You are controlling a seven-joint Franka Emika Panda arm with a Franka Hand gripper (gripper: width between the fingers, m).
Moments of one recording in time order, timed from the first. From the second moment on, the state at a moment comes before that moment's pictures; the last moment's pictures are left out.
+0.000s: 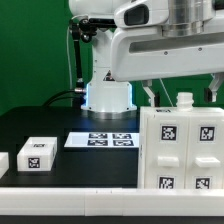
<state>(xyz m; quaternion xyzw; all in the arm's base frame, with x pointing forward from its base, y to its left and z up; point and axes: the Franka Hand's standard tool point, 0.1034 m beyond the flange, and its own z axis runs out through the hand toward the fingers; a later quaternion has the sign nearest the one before) 0.599 0.100 0.139 -0.99 0.02 0.09 0.06</state>
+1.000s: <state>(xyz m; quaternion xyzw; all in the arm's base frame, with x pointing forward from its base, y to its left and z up) 0.565 0.038 0.154 -1.00 0.01 0.06 0.06</state>
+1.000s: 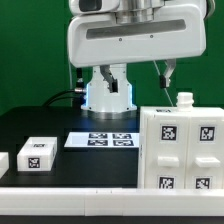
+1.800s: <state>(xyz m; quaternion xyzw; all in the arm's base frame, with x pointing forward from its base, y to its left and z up) 0.522 -0.025 0.098 -1.00 -0.03 0.02 0.04</state>
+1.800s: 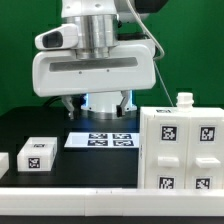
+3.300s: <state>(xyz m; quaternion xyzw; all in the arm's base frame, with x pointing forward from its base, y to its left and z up) 0.495 -0.132 0.056 -1.00 -0.07 0.03 0.01</state>
